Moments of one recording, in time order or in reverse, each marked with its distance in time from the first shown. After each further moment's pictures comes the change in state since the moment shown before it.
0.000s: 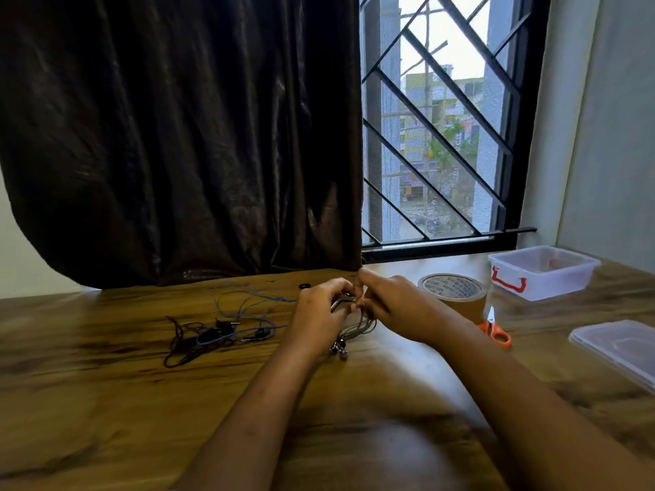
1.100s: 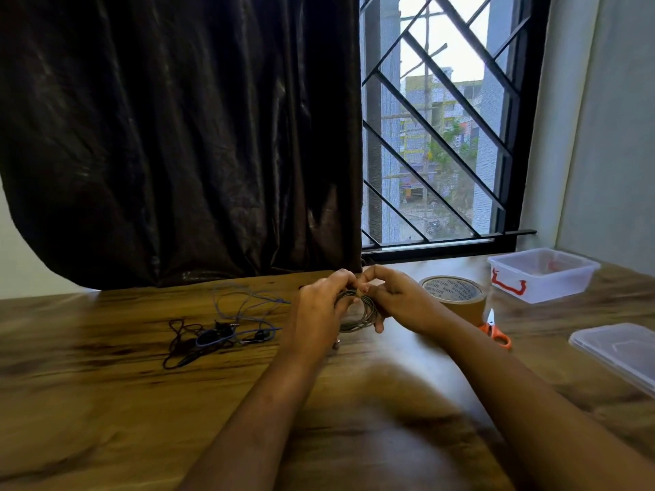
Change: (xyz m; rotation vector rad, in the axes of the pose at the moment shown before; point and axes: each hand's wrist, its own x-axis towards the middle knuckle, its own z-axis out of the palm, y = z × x) left_hand -0.005 0.005 -0.003 0.143 0.174 0.195; right_hand 0.005 0.000 0.002 0.679 0.038 0.279
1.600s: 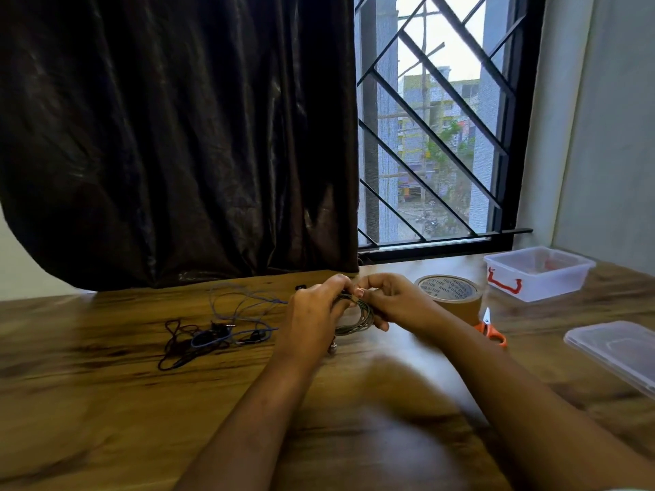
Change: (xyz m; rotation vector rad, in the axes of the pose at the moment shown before) left_hand -0.004 -0.002 0.003 0.018 -0.010 -0.011; right_hand -0.005 0.000 -0.001 0.073 -0.069 0.025
